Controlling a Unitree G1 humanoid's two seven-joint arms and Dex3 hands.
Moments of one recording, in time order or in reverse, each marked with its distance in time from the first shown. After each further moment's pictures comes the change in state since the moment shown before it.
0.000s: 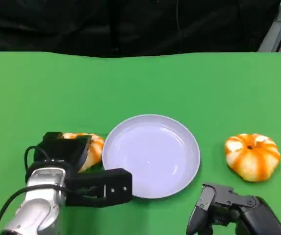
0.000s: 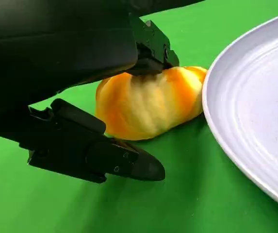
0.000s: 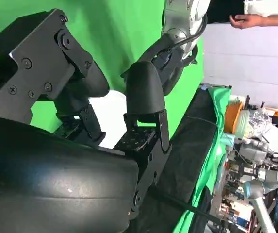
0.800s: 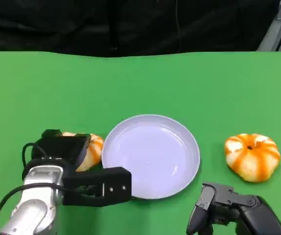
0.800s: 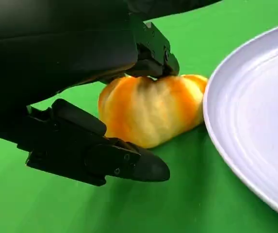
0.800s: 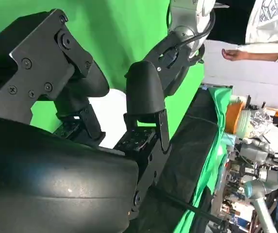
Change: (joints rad) left arm 0.031 0.005 0.042 -0.081 0.049 -0.012 -0.065; right arm -0.004 -0.001 -0.003 0.000 0.000 0.002 0.005
